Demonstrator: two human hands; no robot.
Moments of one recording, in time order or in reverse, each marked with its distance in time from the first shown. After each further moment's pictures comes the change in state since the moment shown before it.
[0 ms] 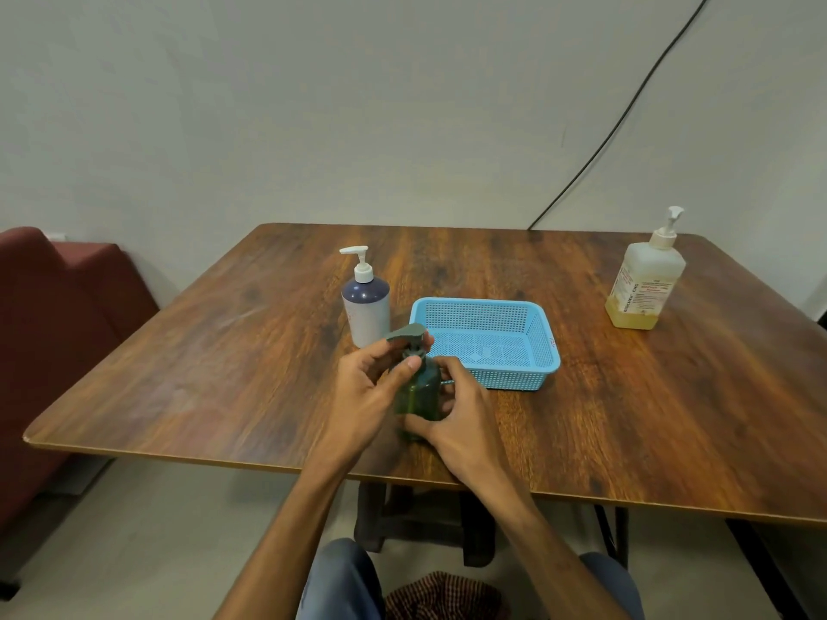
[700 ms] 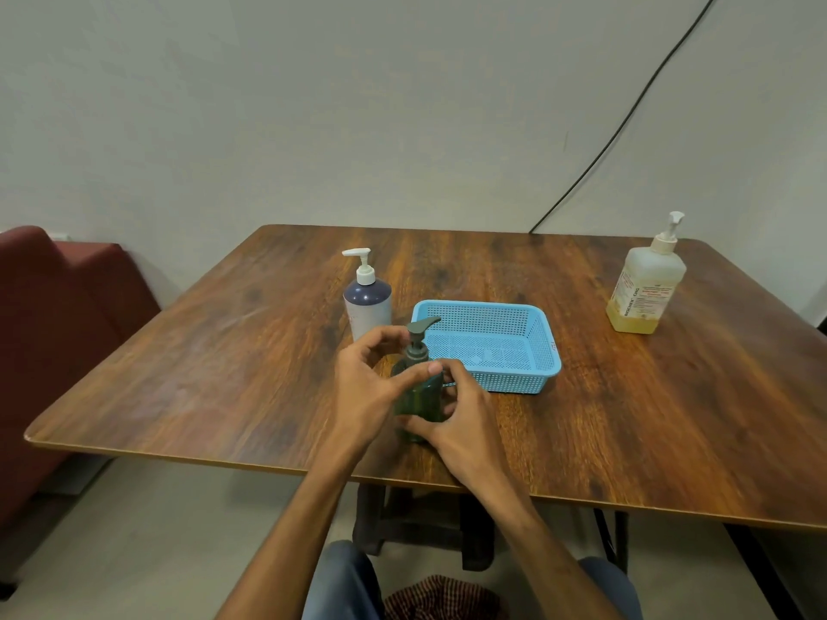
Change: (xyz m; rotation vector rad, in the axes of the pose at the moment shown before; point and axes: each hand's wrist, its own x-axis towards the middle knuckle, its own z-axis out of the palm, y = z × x) left_hand 0.008 0.000 0.003 0.119 0.113 0.022; right_hand -0.001 -0.001 0.000 -0.002 0.005 0.006
